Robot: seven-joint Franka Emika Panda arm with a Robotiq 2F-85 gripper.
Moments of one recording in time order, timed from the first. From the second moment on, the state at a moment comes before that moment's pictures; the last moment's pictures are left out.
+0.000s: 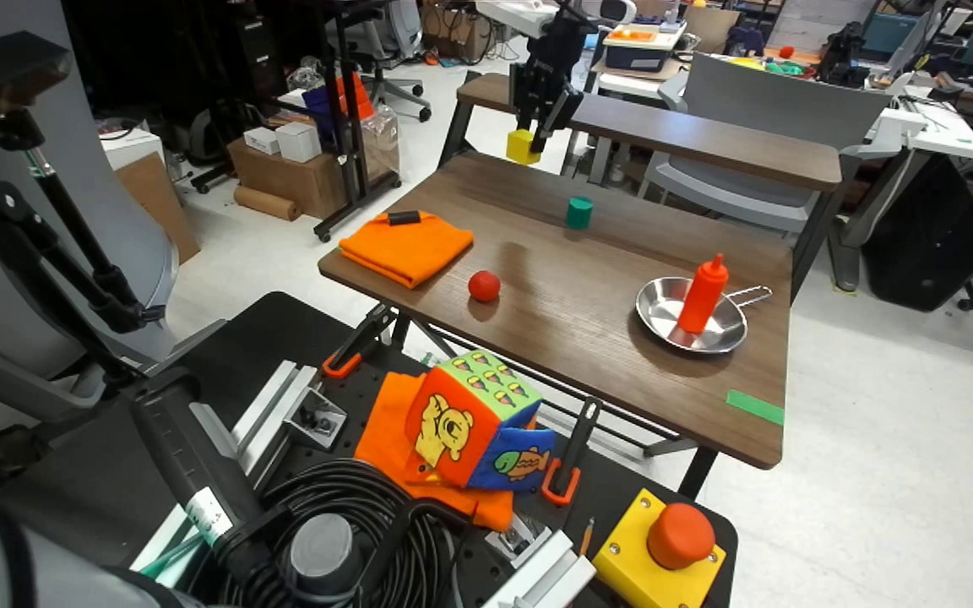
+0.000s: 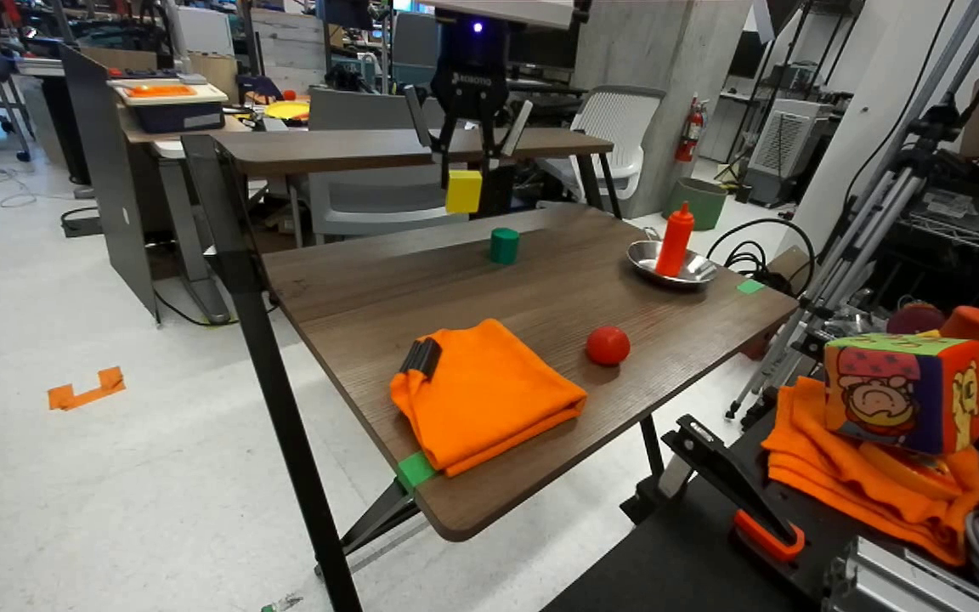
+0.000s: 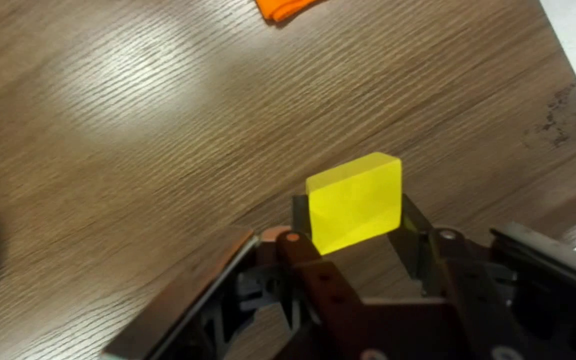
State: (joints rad) arm 0.18 0.84 -0.03 -1.29 0.12 1.98 0.59
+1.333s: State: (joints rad) arm 0.17 0.96 0.04 -1.09 0.18 1.87 0.55
